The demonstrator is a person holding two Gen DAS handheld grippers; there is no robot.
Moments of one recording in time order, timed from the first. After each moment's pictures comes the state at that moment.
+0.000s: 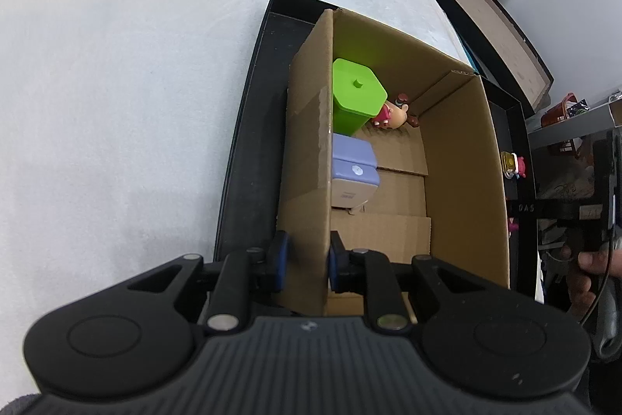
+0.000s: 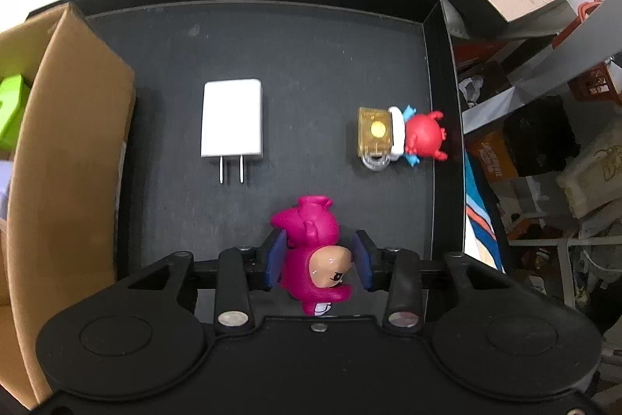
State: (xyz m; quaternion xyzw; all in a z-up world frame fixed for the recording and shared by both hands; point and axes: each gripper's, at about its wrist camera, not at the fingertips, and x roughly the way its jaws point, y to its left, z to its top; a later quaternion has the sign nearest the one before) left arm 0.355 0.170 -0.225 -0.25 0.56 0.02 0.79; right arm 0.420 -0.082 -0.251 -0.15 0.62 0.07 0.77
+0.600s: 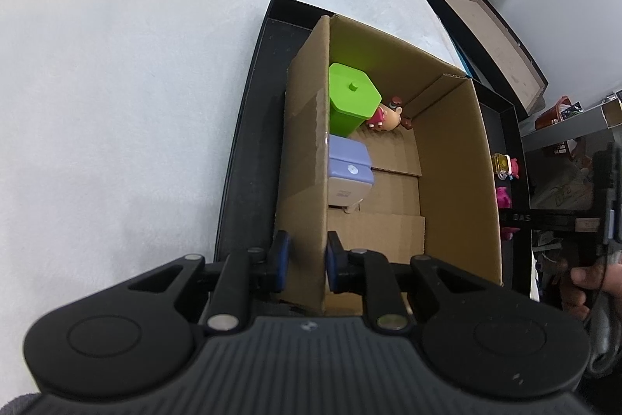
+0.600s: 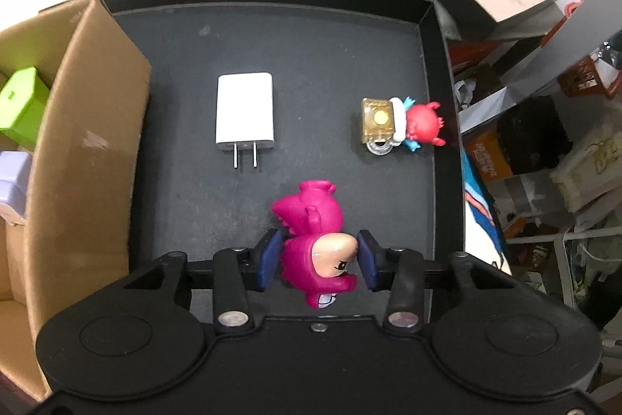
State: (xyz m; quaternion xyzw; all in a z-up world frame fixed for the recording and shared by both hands) left arm 0.348 0.170 -0.218 -0.25 0.55 0.01 0.79; right arm 0.402 -0.079 -0.239 -0.15 0.60 0.06 0.78
